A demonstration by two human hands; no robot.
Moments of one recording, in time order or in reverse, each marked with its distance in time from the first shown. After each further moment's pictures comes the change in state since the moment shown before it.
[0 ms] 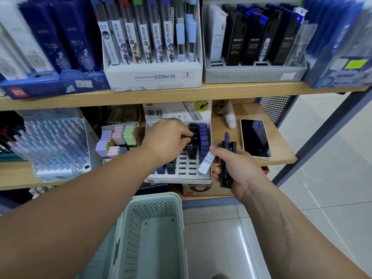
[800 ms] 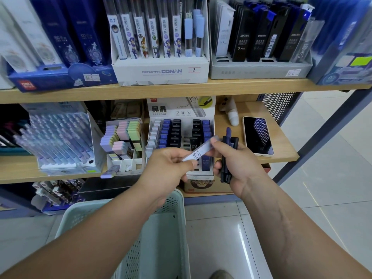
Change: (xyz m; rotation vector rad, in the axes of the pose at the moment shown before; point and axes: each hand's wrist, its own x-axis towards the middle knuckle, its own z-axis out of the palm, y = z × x) left_hand -0.080 0.028 0.015 -1.049 0.014 -0.555; right_hand 0.000 0.004 0.006 0.002 -0.024 -0.039
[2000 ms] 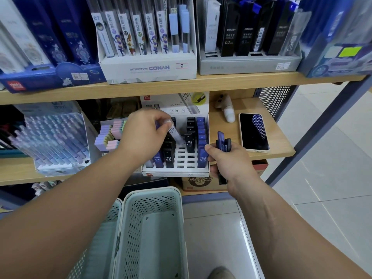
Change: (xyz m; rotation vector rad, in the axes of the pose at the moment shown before) left_hand 0.054 0.037 -0.035 0.846 0.291 0.607; right_hand 0.007 0.013 -0.009 -0.211 0.117 -0.093
